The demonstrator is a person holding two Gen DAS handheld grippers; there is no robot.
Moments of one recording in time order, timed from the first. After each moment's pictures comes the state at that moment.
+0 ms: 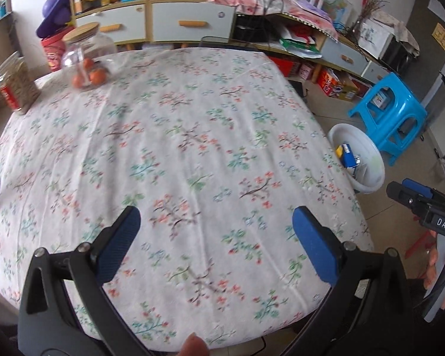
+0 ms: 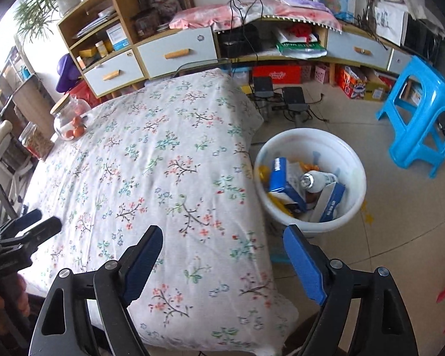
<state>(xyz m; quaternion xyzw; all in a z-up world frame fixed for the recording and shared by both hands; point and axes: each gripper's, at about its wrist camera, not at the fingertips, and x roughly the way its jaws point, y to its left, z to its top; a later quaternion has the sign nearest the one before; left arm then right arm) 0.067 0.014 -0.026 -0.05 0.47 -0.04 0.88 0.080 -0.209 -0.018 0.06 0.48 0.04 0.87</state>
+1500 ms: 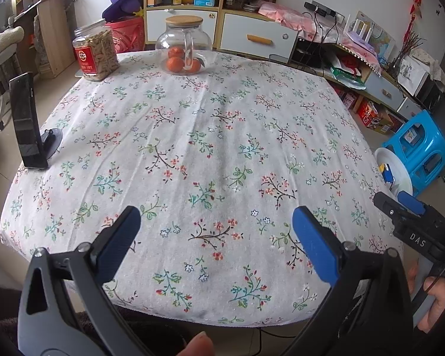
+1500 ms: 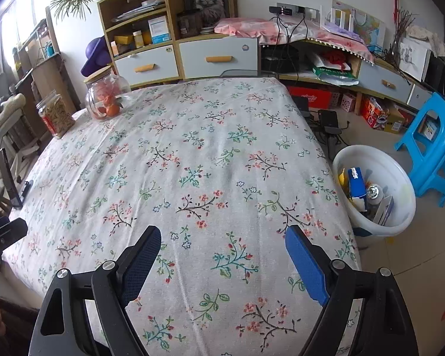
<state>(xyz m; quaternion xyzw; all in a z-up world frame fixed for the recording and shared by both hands) 0.007 0.114 -0.028 -0.09 0.44 0.05 0.89 0.068 -0.088 -0.050 0.00 0.43 0.07 0.90</state>
